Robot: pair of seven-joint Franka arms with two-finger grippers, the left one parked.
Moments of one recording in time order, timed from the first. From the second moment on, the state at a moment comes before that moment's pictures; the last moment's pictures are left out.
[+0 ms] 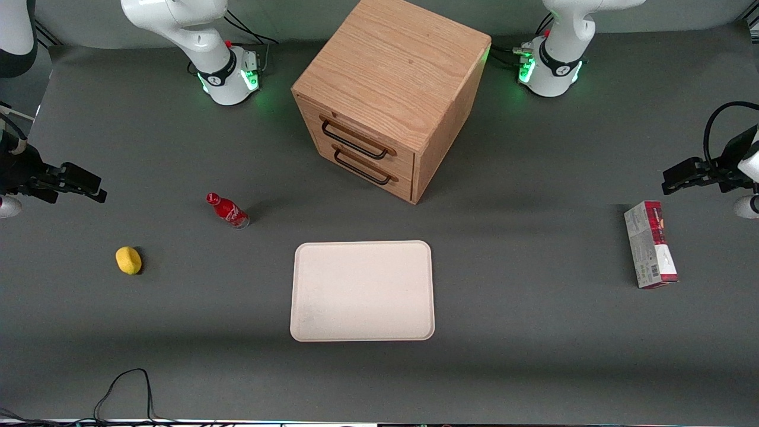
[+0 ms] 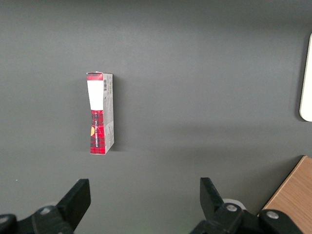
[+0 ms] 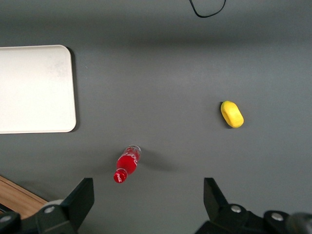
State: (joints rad) arm 0.12 0.06 -0.14 -1.56 0.02 1.64 0.01
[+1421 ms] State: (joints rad) arm 0.78 0.18 -0.09 -1.50 0.08 1.64 -0.16
